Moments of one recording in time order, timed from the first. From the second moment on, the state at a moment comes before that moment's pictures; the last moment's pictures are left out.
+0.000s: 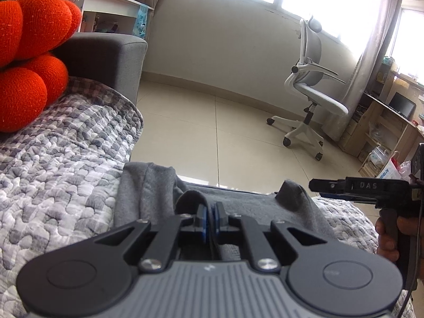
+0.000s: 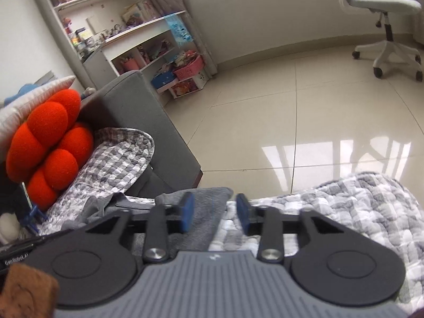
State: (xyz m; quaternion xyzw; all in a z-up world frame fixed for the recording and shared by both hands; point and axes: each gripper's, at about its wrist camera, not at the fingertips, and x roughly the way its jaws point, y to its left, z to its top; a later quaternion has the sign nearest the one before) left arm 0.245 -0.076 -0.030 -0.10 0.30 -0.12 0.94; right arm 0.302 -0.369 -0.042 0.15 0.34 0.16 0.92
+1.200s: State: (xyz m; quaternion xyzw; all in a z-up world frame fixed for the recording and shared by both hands) left arm 0.250 -0.088 -0.032 -0.06 0.31 -0.14 0.94; right arm 0.303 -0.339 -0.051 0.05 0.33 0.12 0.94
